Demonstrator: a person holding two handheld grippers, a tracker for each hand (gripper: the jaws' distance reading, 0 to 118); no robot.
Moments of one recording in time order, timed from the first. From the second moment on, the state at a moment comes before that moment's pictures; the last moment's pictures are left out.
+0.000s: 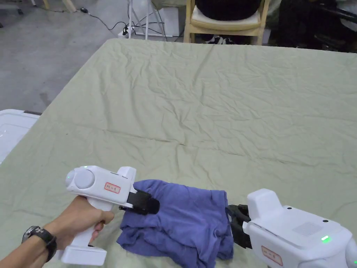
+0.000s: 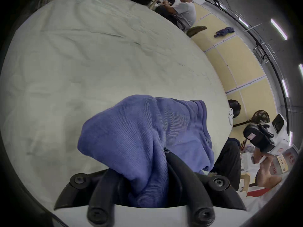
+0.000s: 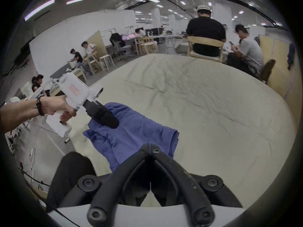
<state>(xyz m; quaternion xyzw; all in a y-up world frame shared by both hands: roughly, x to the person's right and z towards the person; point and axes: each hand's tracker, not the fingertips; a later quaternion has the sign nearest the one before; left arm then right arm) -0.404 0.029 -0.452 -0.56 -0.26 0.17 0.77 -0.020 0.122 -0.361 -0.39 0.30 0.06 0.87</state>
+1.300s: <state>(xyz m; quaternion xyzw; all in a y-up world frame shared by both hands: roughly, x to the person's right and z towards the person) -0.514 0.148 -0.360 -0.42 0.11 0.08 0.90 -0.074 0.171 -0.361 -0.32 0.35 0.06 0.88</state>
